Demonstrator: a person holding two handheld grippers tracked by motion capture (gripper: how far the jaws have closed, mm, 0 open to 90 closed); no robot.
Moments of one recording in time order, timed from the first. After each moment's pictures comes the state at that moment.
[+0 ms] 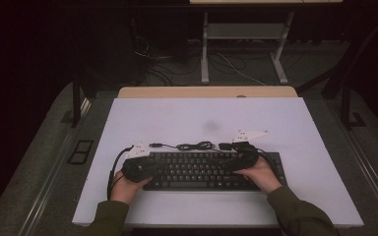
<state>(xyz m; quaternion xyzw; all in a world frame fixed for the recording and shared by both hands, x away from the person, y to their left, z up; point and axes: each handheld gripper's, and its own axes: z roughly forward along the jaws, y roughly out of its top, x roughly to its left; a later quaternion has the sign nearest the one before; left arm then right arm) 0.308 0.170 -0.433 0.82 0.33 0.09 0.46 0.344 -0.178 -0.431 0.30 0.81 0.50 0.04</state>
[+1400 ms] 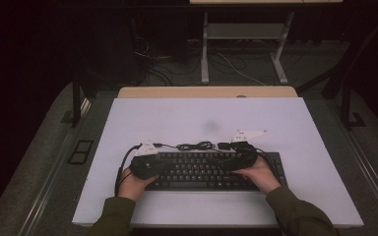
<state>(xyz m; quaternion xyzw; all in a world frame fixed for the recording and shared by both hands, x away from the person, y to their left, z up) 0.318 0.154 -0.439 0.83 0.32 0.09 0.45 0.344 -0.175 -0.429 0.30 0.81 0.51 0.04</state>
